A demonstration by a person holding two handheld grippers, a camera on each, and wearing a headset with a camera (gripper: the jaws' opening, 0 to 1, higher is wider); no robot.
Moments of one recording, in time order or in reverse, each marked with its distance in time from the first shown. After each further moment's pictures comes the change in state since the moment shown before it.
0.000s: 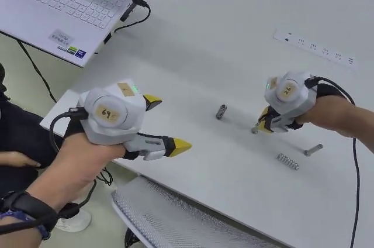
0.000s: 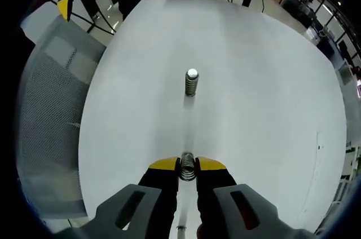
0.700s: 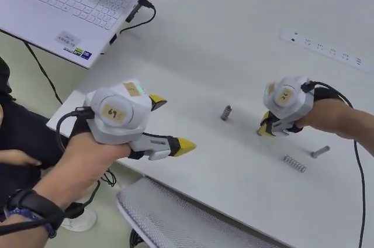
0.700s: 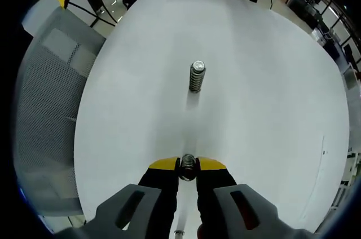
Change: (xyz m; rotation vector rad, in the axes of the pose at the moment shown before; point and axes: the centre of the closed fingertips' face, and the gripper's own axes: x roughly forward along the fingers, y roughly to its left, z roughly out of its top) left arm 0.001 0.003 0.000 0.002 0.009 0.000; right arm 0.020 0.002 -0.005 -0.032 0.032 0.023
